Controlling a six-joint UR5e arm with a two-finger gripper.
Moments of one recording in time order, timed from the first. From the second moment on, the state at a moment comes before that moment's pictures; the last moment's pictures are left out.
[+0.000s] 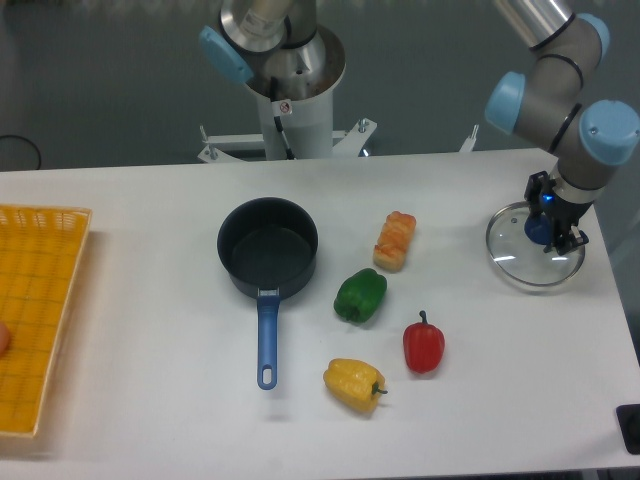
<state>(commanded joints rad) 3.01 -2.10 -1.62 -1.00 1.61 2.18</state>
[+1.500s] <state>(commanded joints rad) 3.01 -2.12 -1.62 -0.99 1.63 2.18</state>
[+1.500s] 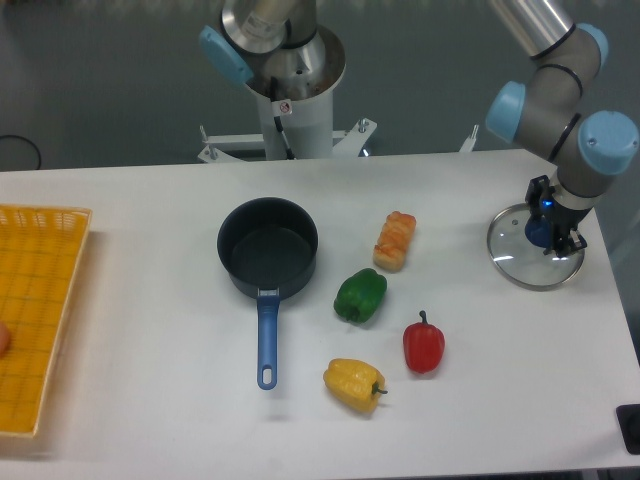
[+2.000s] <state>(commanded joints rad) 3.01 -2.12 -1.62 -0.99 1.63 2.19</state>
